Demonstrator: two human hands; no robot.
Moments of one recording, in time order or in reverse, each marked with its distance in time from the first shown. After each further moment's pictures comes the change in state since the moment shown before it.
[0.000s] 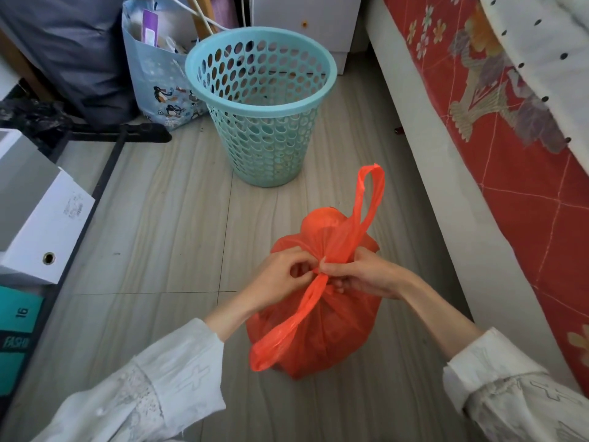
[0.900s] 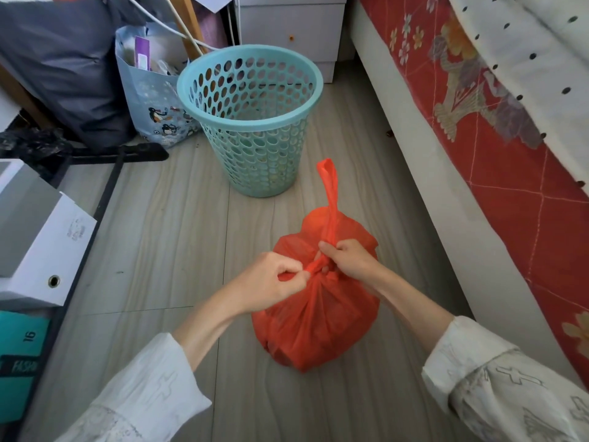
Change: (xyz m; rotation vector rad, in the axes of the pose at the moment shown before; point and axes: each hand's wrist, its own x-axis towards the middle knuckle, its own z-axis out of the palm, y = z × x) left_hand -0.013 0.039 -0.040 -0.016 -0.153 0.055; right_hand 0.025 -0.008 0.010 -0.316 0.467 -0.026
